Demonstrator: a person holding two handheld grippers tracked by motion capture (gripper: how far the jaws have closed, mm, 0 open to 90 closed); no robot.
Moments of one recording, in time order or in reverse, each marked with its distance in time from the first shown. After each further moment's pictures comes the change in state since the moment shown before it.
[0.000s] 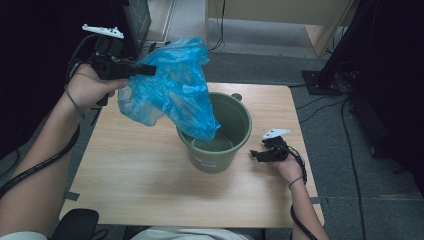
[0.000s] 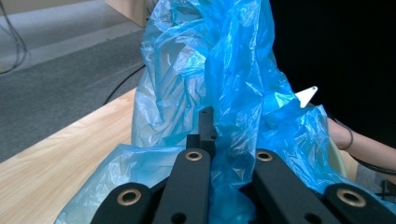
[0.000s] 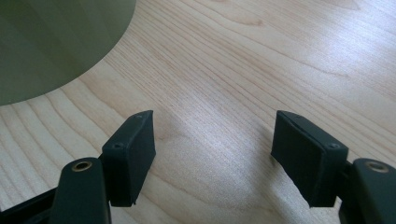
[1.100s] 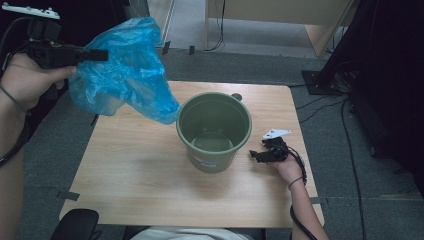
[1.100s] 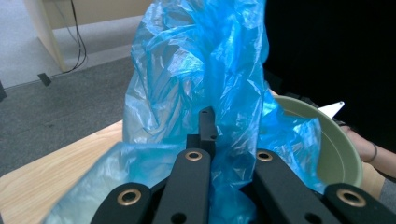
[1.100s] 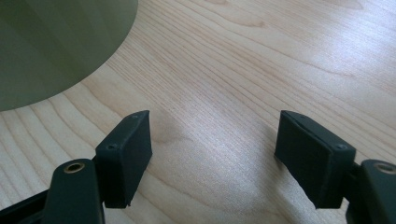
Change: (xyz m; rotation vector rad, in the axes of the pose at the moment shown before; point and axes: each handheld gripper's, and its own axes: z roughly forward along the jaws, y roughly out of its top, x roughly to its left) left arm 0.028 -0.005 -0.094 -0.057 0.141 -0.056; right arm 0.000 -0.003 0.002 -0.021 0.013 0.018
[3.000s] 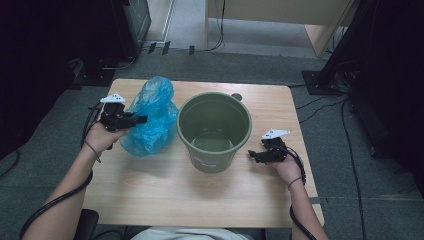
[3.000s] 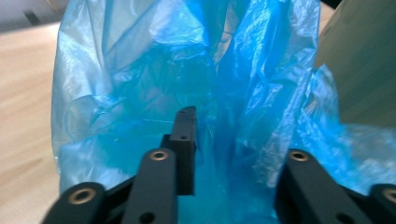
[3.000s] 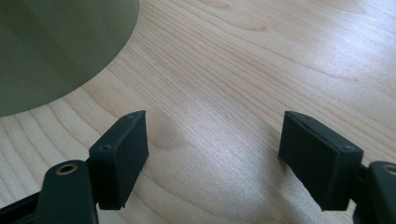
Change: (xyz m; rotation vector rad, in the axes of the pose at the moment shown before) left arm 0.036 -0.194 0.160 0.104 0.051 0.005; right arm 0.002 0.000 0.003 -0.016 -0.005 0.003
